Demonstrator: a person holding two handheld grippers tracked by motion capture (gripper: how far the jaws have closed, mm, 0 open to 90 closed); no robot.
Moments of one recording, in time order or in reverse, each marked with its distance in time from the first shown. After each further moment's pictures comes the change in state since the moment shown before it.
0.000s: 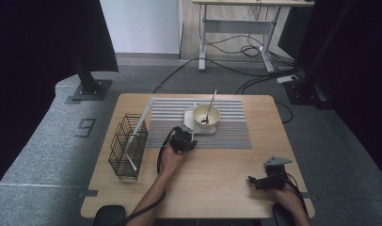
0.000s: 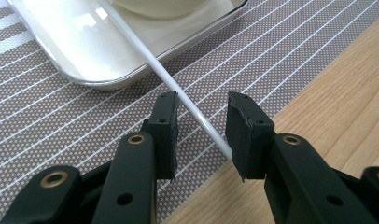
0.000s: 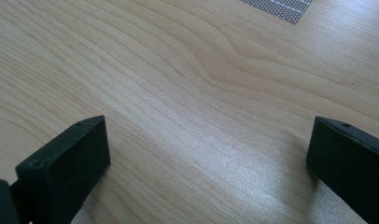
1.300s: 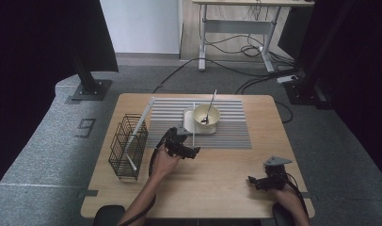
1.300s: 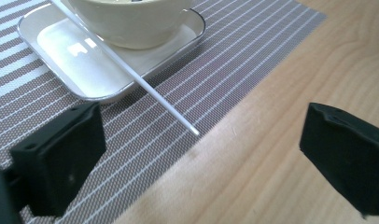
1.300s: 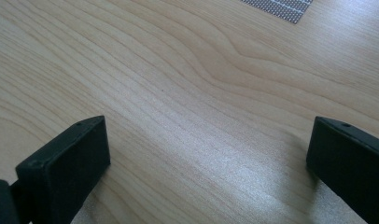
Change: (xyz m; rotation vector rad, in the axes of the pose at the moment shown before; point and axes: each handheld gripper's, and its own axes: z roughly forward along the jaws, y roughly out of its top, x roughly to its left) left arm -0.014 -0.004 -0.054 -0.078 -0.041 0.081; right arm 0.000 0.000 0.000 0.000 0.001 -0.001
